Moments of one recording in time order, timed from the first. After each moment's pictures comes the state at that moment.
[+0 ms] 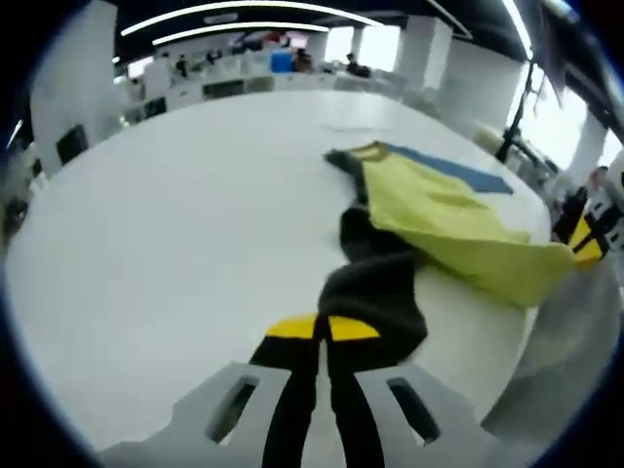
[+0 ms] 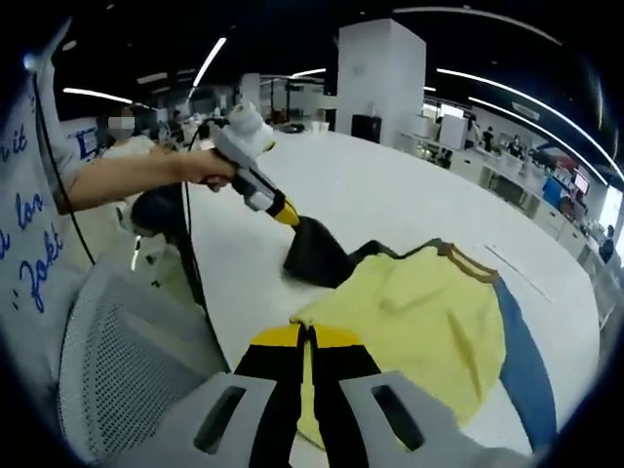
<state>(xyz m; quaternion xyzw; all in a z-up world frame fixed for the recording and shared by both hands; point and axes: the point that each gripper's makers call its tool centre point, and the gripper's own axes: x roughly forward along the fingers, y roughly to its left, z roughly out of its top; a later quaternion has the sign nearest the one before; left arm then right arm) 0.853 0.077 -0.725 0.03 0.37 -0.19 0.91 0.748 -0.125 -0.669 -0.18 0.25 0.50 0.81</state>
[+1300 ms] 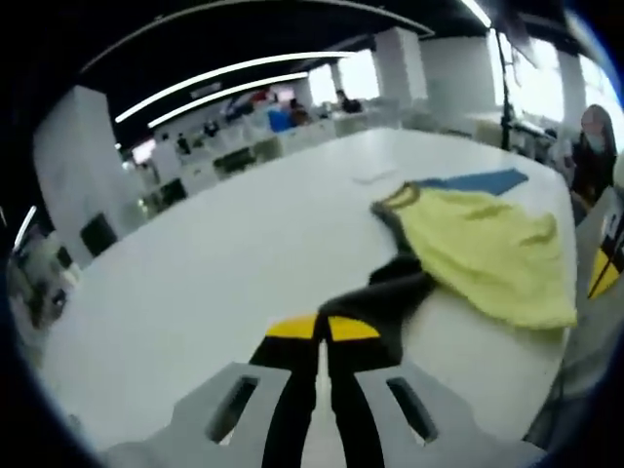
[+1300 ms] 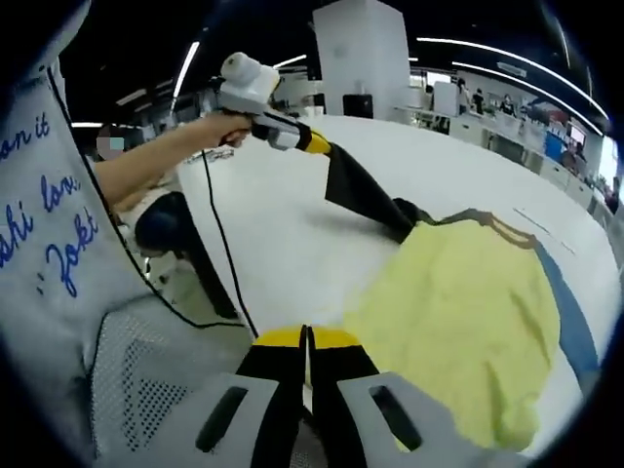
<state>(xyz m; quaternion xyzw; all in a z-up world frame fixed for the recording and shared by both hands) 0.905 0.144 -0.656 0.16 0.24 -0.19 0.94 0.716 -0.055 -0.682 -0.11 0.30 0.48 0.82</state>
